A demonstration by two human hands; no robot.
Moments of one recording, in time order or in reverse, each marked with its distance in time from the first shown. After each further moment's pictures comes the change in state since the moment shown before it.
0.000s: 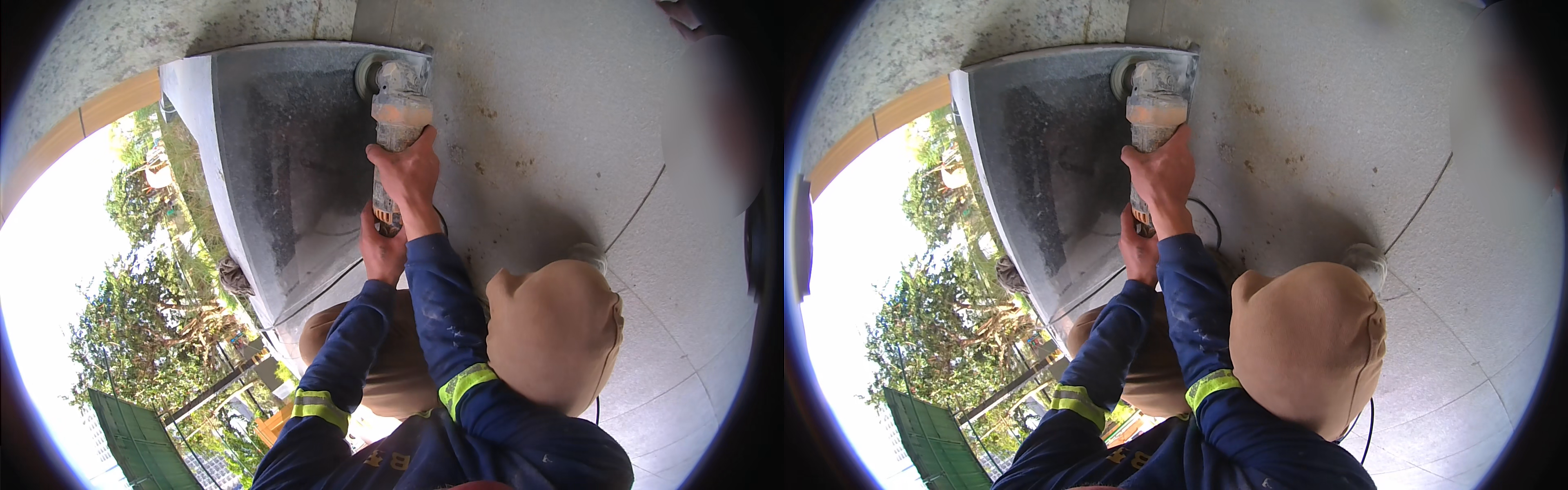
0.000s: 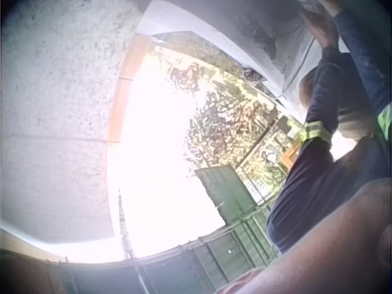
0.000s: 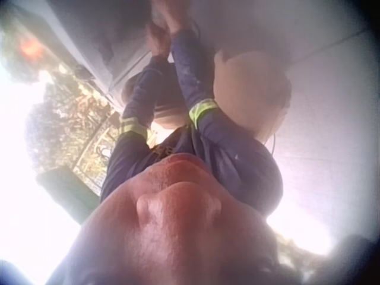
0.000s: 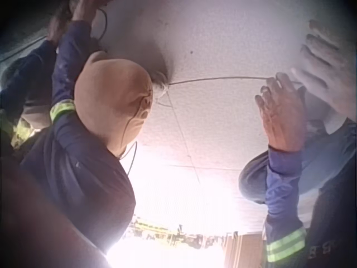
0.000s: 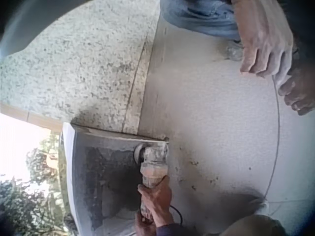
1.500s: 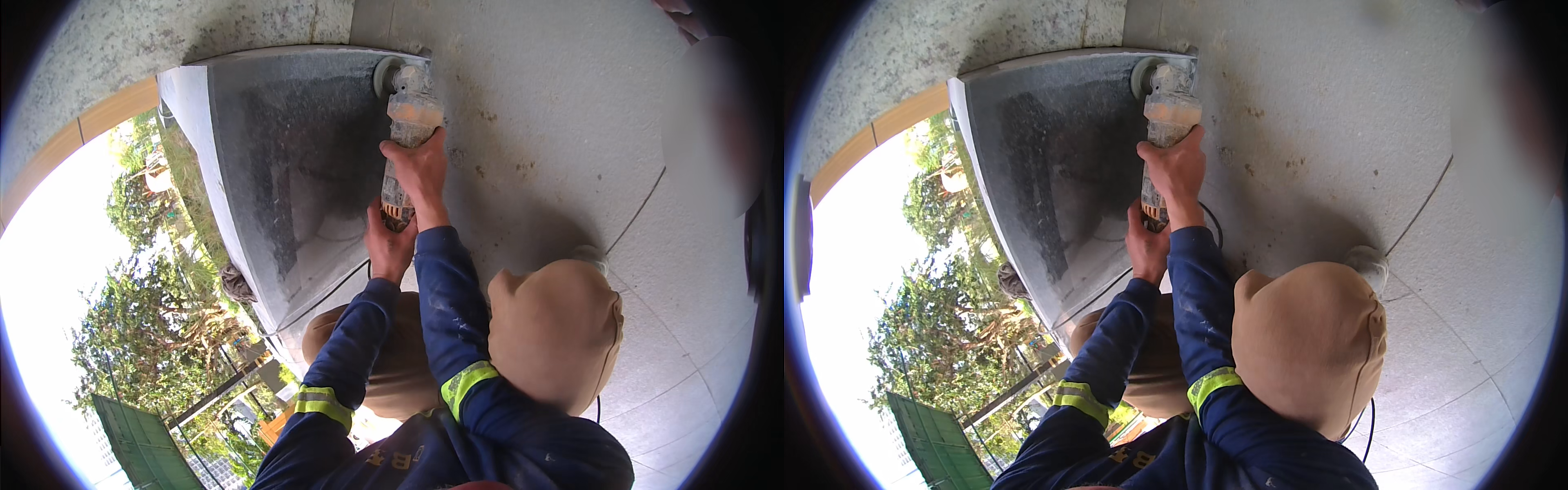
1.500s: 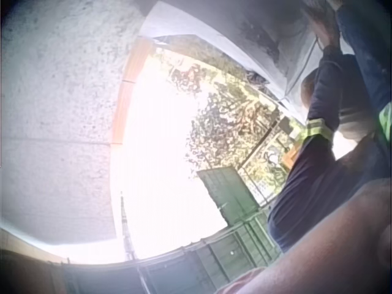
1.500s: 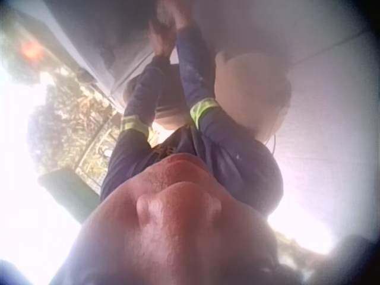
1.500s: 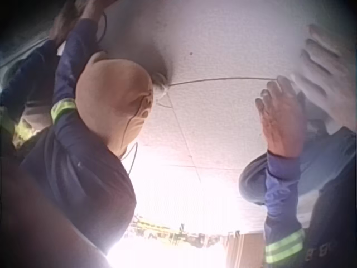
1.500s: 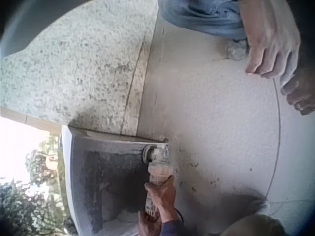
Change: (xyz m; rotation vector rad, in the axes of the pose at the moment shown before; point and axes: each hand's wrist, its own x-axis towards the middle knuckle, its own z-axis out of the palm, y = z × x) left_hand 0.015 0.010 0.009 0.041 -0.062 0.023; right_hand 0.026 0.017 0.000 0.057 0.051 0.034
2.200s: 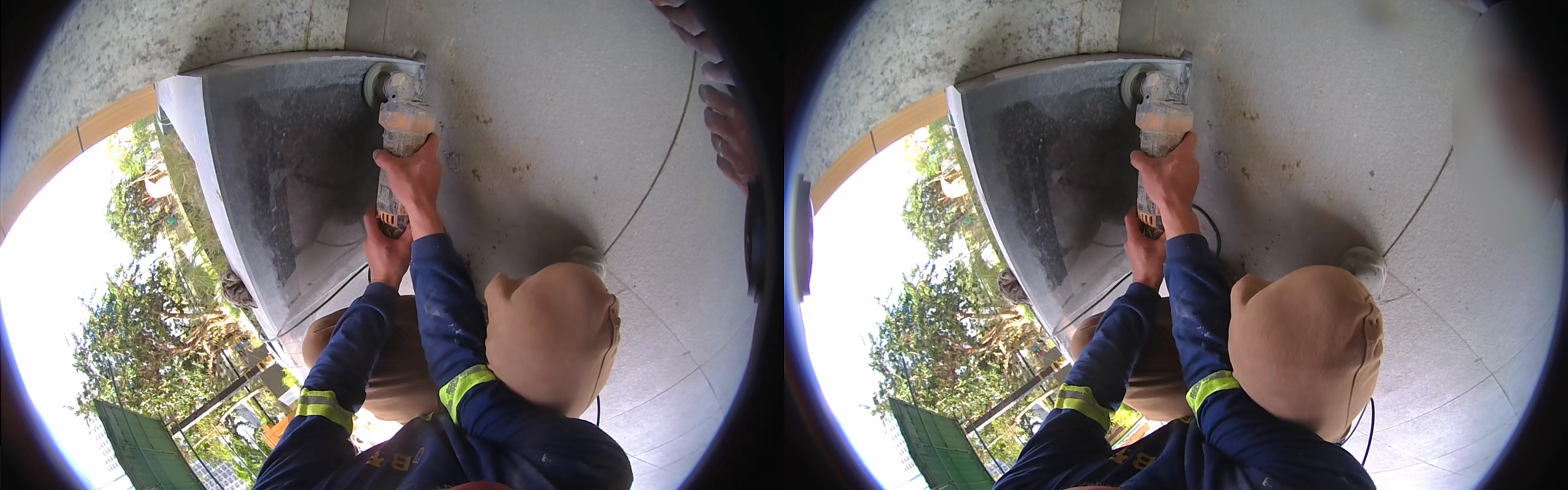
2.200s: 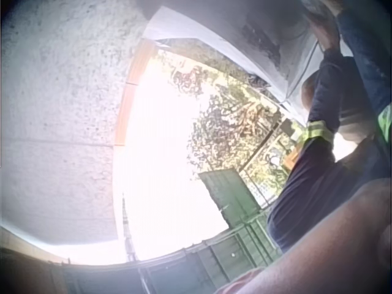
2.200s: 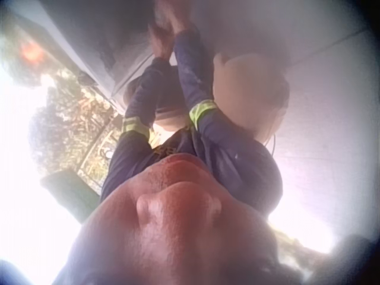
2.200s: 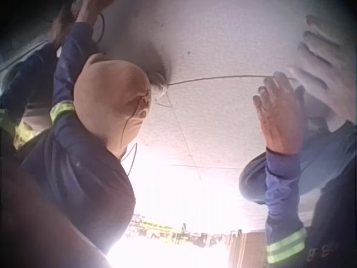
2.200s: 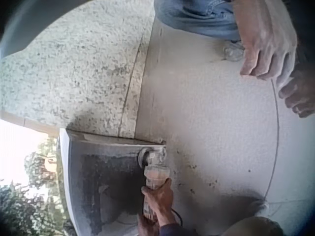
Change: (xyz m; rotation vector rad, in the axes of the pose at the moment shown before) left_hand -0.002 -0.006 0.004 0.024 0.003 -0.065; right_hand -0.007 -0.004 -0.002 0.021 -0.021 0.007
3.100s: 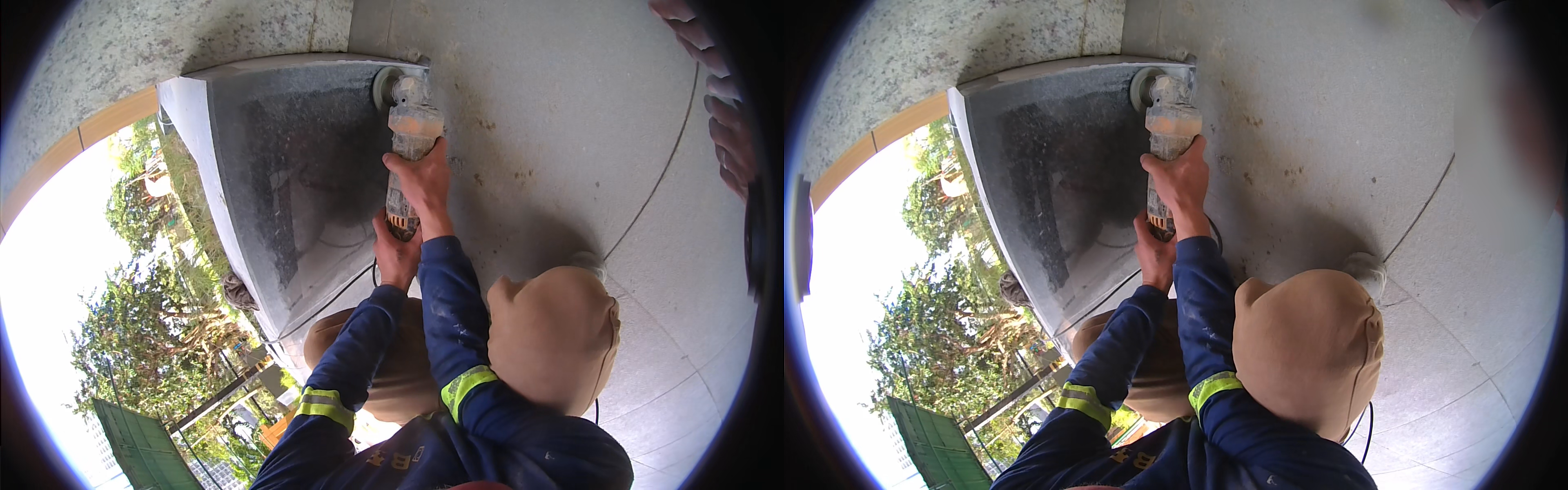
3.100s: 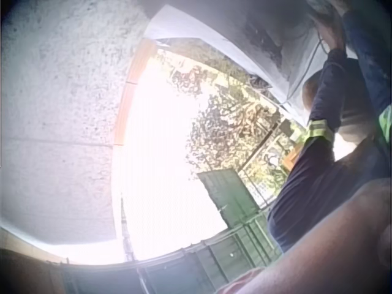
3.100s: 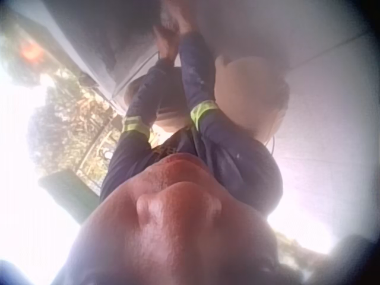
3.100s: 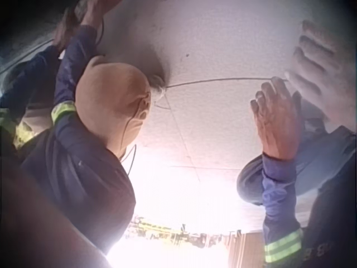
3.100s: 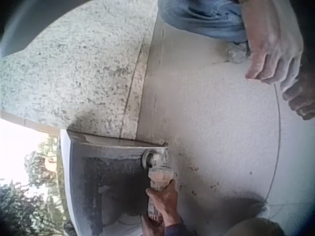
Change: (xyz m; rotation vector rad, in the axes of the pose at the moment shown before) left_hand -0.002 -0.006 0.013 -0.018 -0.015 -0.009; right_hand 0.007 -0.003 -0.012 0.007 -0.046 0.054
